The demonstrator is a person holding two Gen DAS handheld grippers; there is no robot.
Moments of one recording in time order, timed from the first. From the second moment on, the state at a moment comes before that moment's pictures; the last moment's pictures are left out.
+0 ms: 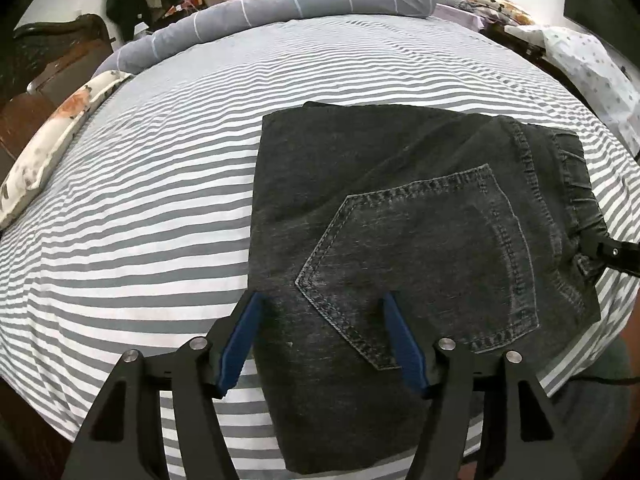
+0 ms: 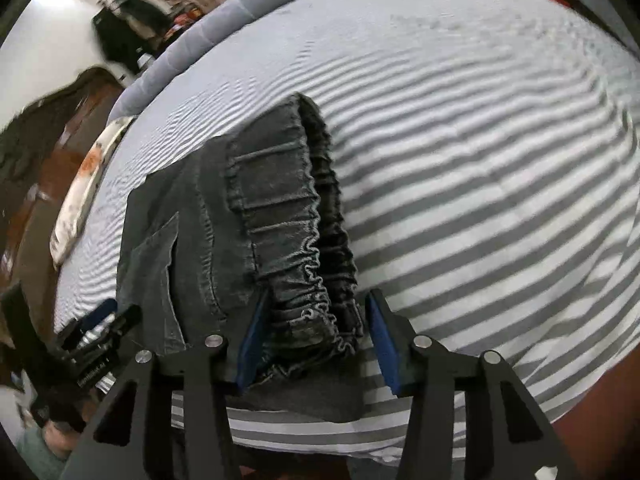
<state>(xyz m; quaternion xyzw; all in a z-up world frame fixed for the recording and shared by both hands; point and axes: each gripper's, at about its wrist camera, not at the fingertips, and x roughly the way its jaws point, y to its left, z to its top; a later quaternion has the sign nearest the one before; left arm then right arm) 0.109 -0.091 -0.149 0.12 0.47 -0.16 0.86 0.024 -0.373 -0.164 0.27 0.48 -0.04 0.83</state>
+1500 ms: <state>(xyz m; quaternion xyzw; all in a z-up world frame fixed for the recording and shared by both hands) 0.146 -0.040 -0.114 -0.03 0.46 -0.25 0.85 0.058 -0.355 -0.089 0.17 0.41 0.06 0.89</state>
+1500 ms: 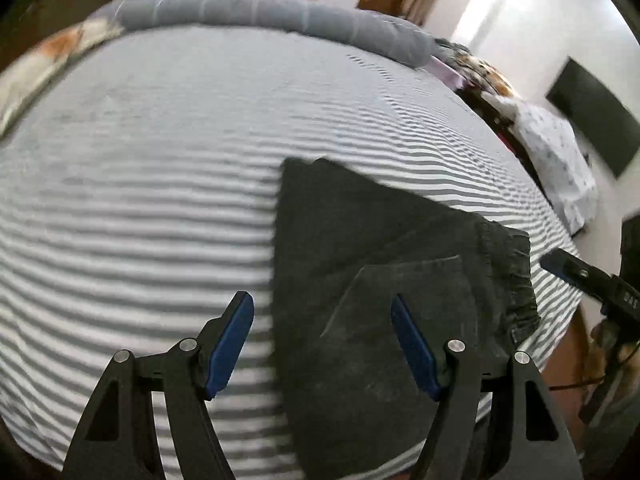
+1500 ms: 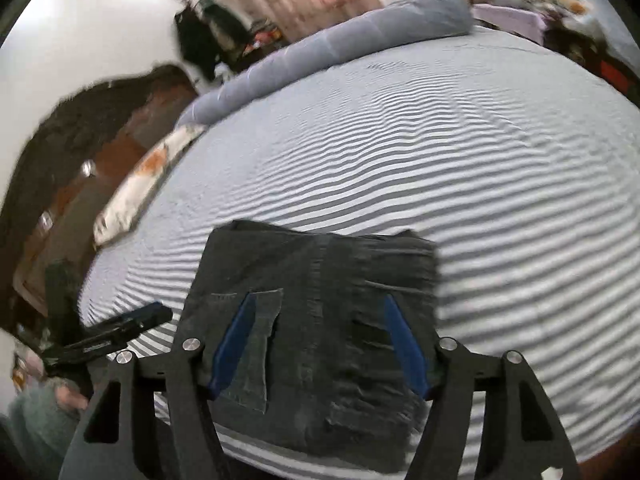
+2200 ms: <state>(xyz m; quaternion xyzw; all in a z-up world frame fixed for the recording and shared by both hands) 0.257 -0.142 -0.148 0.06 0.52 -0.26 0.81 0.095 -0.319 -0.136 0.01 0.49 -0.04 0.87</state>
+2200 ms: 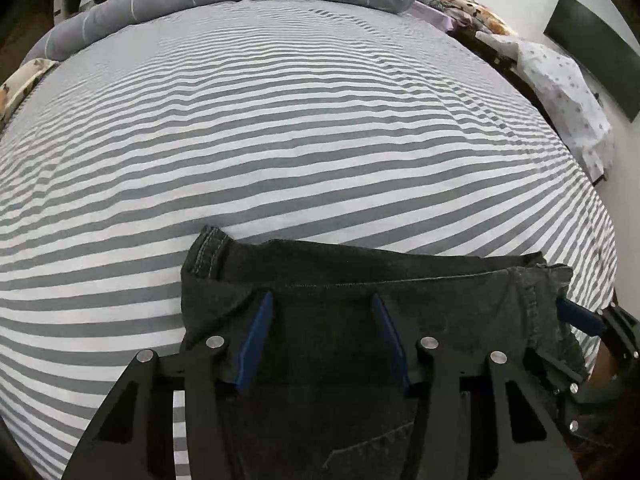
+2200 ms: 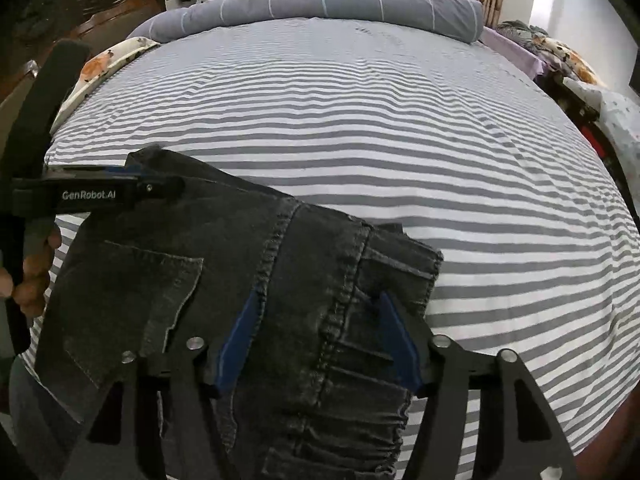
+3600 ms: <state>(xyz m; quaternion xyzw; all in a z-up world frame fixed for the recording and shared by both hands) 0.123 -0.044 -0.120 0.02 0.47 -0.31 0.82 0.012 -0.365 -0.121 0.19 0.45 0.08 0.87</state>
